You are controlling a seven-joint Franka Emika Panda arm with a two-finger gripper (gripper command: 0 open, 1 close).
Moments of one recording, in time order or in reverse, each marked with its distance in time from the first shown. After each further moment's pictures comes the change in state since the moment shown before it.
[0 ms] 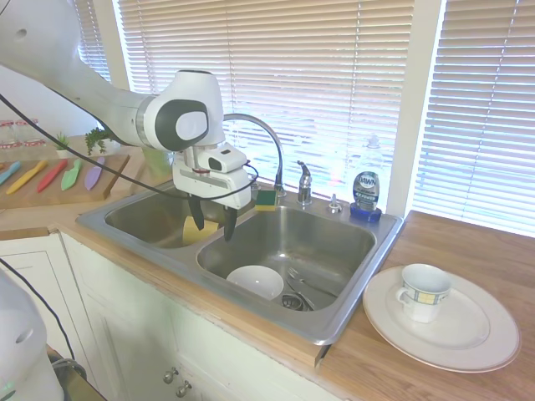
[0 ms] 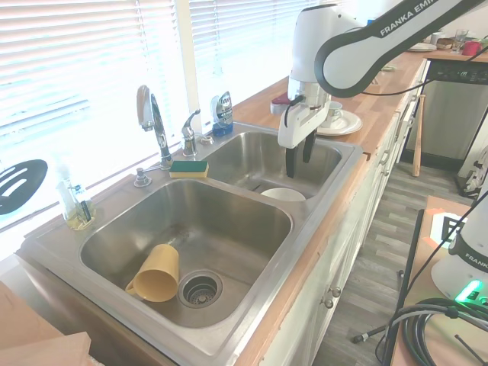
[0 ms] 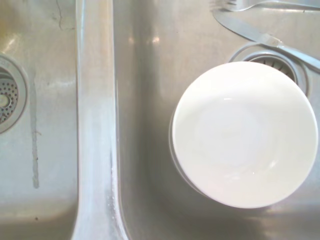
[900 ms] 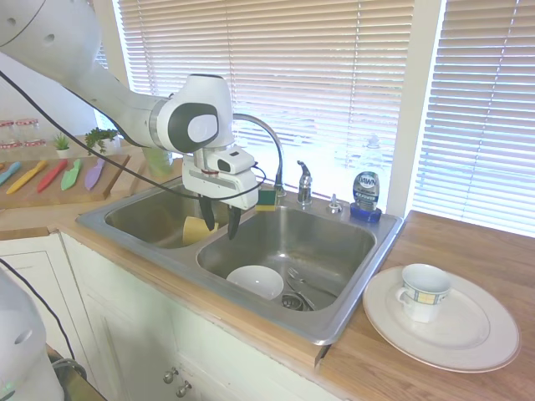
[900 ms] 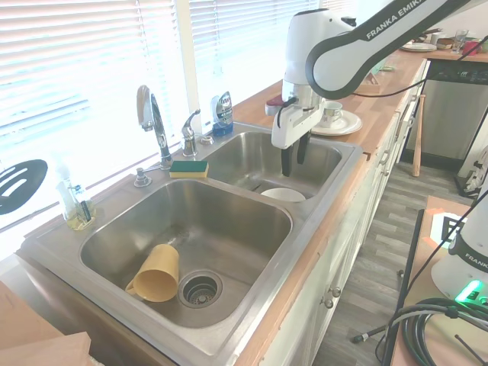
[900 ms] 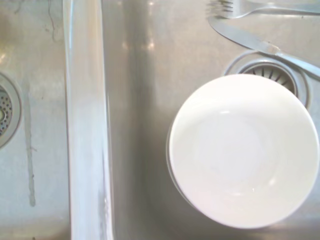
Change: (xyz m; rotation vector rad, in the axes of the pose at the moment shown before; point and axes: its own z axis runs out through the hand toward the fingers) arm 0.018 -0.015 0.009 0.000 -0.007 0.021
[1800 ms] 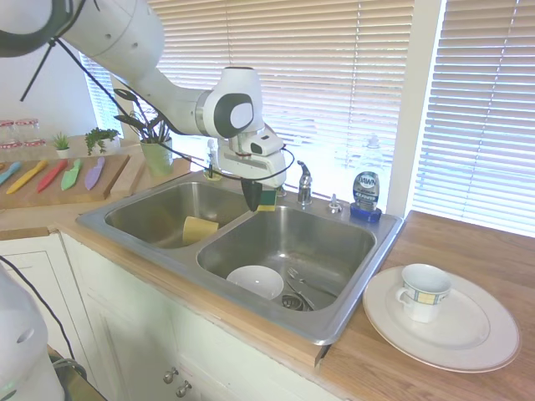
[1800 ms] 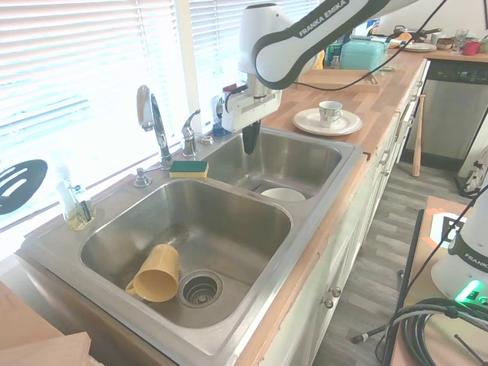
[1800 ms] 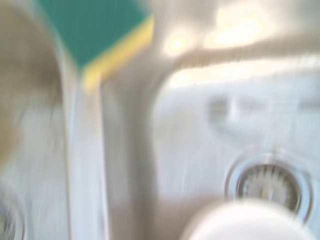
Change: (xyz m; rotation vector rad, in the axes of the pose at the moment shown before) arm 0.086 -0.094 -0.014 0.058 0.084 0.072
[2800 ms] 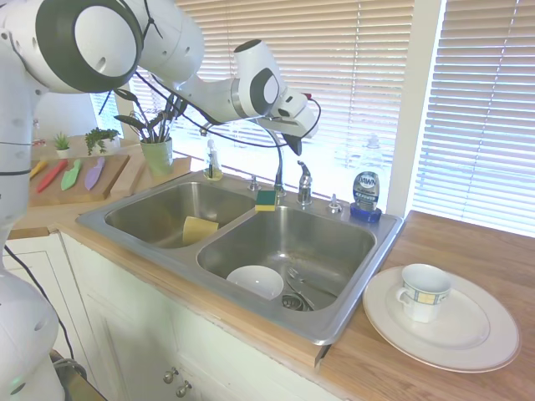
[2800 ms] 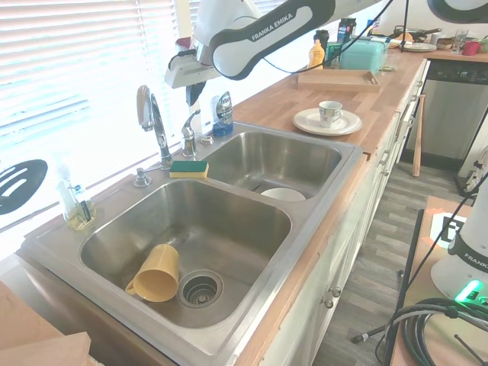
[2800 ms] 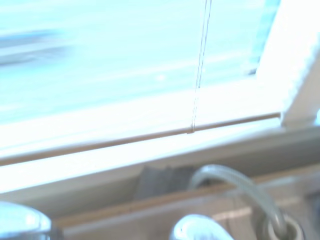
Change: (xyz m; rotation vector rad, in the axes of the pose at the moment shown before) arm 0.082 -0.111 -0.055 0.306 0.341 0.099
